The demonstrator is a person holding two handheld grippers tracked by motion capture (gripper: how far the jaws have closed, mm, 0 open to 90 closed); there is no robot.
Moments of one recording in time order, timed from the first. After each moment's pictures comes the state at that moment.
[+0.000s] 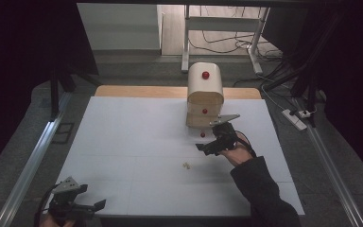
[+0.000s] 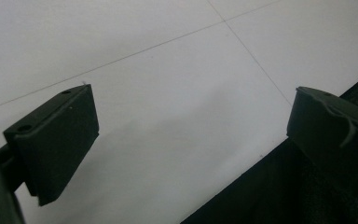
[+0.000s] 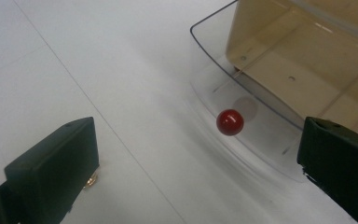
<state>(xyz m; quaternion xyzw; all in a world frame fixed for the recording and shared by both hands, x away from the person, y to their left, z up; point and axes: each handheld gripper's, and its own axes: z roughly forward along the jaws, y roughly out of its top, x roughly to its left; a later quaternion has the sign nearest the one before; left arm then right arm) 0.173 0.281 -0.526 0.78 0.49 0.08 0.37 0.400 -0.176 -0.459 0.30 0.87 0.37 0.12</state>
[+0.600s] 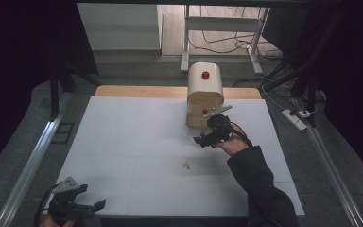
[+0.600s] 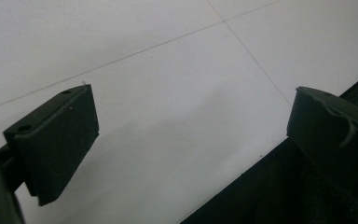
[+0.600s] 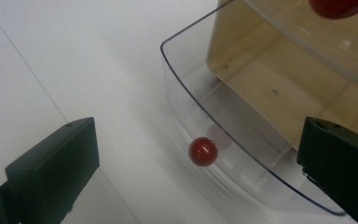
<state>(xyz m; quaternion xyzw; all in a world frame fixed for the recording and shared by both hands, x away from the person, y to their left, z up) 0.173 0.281 -0.526 0.78 0.49 0.08 0.37 0.428 -0.161 -0.457 0.30 0.88 0.33 0.13</state>
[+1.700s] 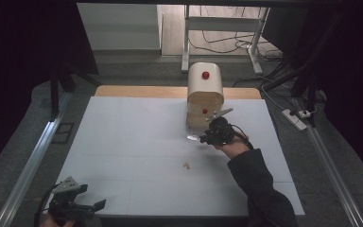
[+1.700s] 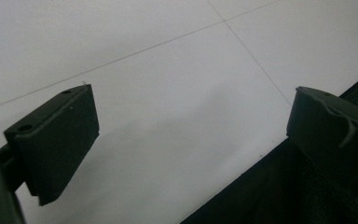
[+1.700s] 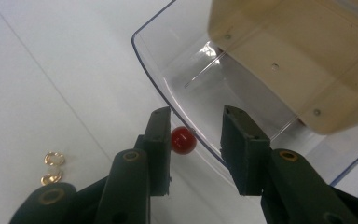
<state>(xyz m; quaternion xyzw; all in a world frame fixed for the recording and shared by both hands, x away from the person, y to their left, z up) 0.173 0.281 -0.527 0.78 0.49 0.08 0.37 0.423 -0.170 -0.466 0.31 0.89 0.31 0.12</state>
